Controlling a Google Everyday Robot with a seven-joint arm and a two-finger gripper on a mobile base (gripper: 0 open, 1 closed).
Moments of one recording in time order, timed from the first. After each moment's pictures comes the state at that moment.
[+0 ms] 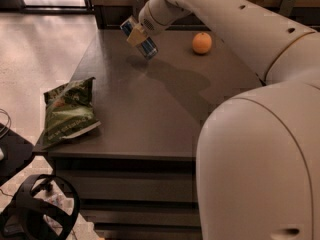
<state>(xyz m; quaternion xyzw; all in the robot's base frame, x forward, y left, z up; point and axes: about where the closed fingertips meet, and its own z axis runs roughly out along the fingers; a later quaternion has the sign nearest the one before) 0.790 0.051 0.901 -0.47 0.79 0.08 0.39</state>
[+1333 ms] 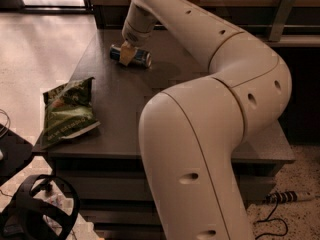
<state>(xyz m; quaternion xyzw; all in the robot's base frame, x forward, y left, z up) 0.794 0.087 0.828 -0.57 0.79 0.05 0.25</state>
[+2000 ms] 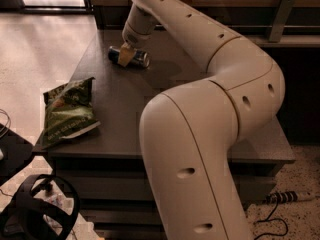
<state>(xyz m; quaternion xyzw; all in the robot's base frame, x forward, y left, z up) 0.797 0.094 0.821 -0.57 0.78 0.07 0.24</state>
